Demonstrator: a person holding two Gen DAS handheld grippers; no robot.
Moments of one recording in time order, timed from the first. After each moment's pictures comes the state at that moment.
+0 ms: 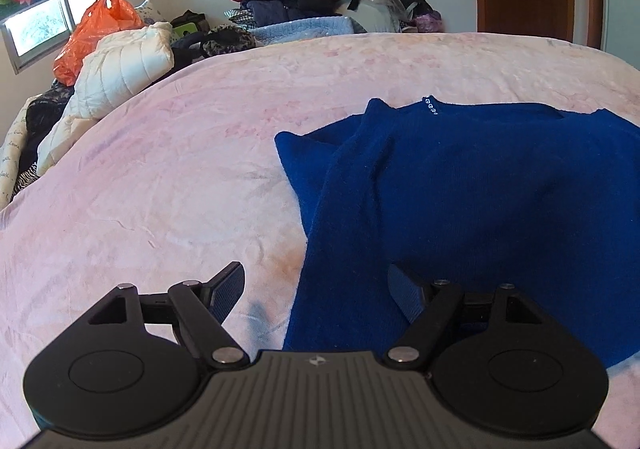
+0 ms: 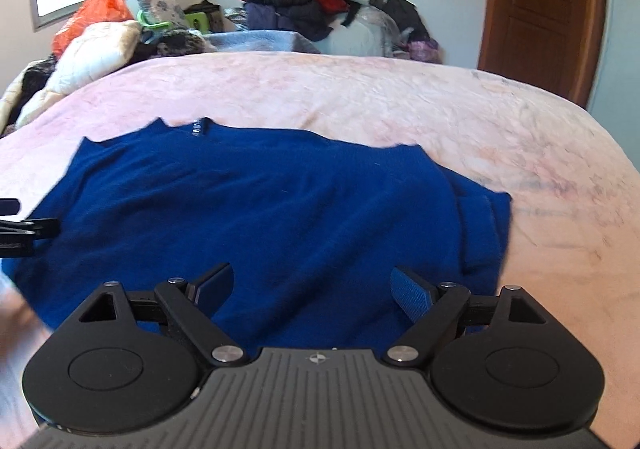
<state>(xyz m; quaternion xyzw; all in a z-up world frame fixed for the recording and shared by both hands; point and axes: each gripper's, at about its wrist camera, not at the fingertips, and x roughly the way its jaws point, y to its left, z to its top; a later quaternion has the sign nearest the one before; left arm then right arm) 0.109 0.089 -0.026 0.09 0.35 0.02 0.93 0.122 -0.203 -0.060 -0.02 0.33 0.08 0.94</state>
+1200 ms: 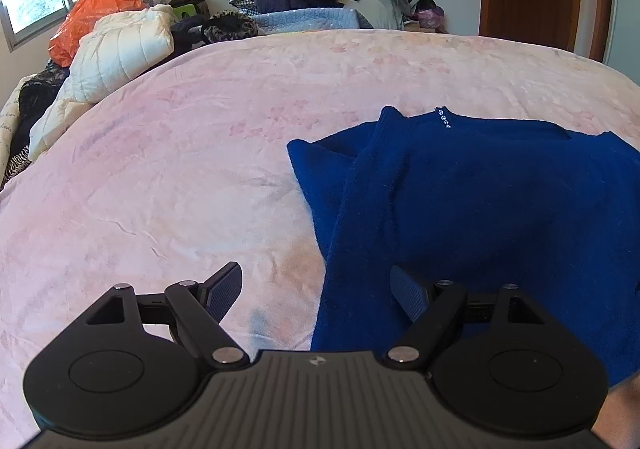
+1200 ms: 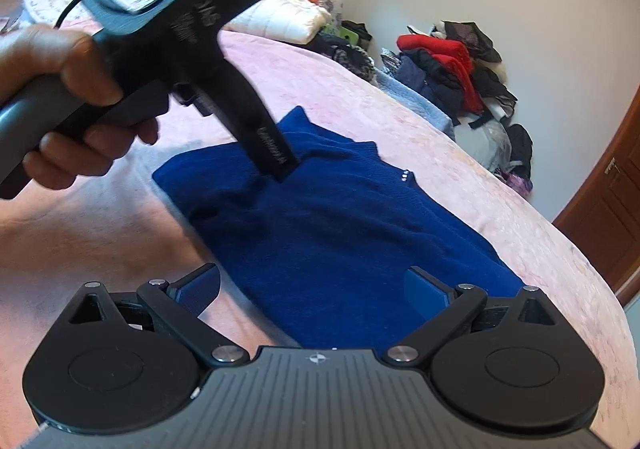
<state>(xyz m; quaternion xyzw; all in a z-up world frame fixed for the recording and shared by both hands) 0.128 0.107 -0.011 0.06 0.37 0.01 0.93 0.041 -0.039 -0.062 -0.27 0.24 0.21 0.91</state>
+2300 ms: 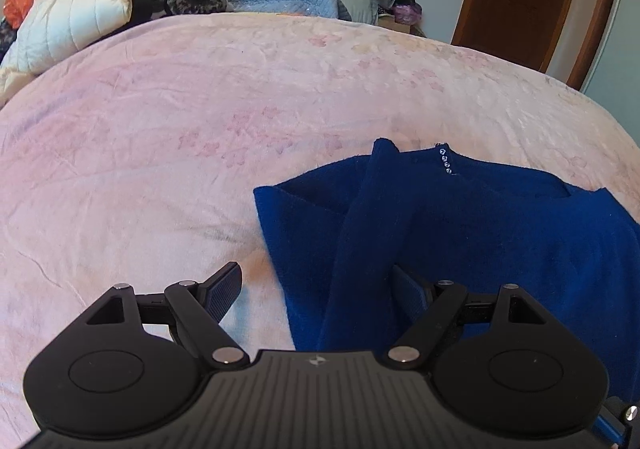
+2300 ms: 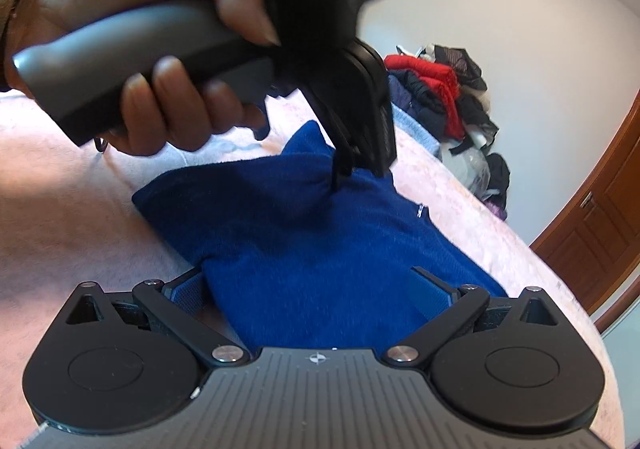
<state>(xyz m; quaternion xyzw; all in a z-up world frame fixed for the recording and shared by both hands) 0.210 0.121 -0.015 -0.01 0.40 -0.05 0.91 0.061 0.011 -0.095 -0.32 0.19 0.17 0.91</state>
